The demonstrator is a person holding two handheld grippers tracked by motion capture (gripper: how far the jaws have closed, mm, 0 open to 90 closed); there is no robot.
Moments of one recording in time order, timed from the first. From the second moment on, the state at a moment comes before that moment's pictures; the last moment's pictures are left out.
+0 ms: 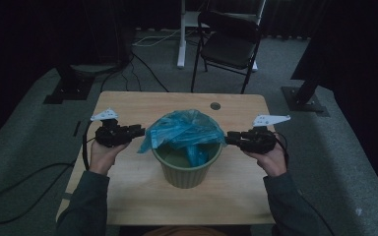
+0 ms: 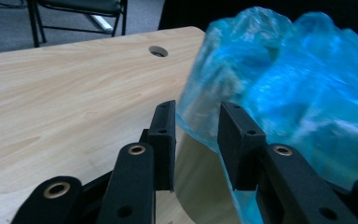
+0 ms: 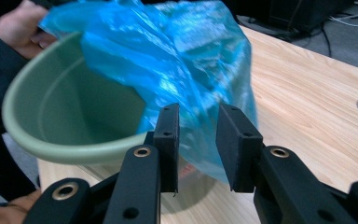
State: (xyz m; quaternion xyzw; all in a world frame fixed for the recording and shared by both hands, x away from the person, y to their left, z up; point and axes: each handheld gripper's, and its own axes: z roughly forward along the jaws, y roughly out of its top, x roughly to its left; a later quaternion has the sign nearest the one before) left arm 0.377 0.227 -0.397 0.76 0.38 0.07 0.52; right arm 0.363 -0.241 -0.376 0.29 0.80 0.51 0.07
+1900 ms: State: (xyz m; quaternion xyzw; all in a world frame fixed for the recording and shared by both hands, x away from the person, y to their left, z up) left arm 0.324 0.176 -0.423 0.80 0.27 -0.02 0.54; right arm 0.348 -0.210 -0.404 0.21 0.85 0.48 -0.03
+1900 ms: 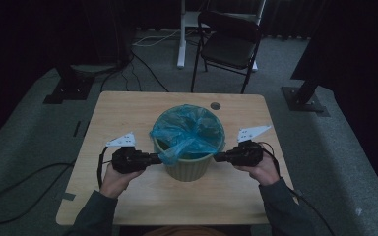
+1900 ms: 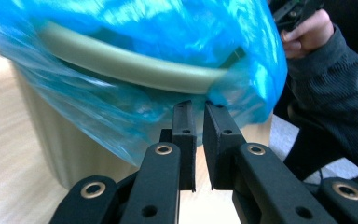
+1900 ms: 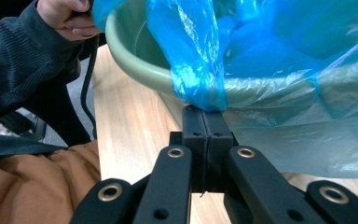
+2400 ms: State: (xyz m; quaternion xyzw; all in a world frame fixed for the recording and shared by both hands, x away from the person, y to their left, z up) left arm 0.319 0.188 -0.424 0.80 0.28 0.00 0.54; right arm 0.348 -0.215 -0.407 0.21 0.86 0.47 -0.03
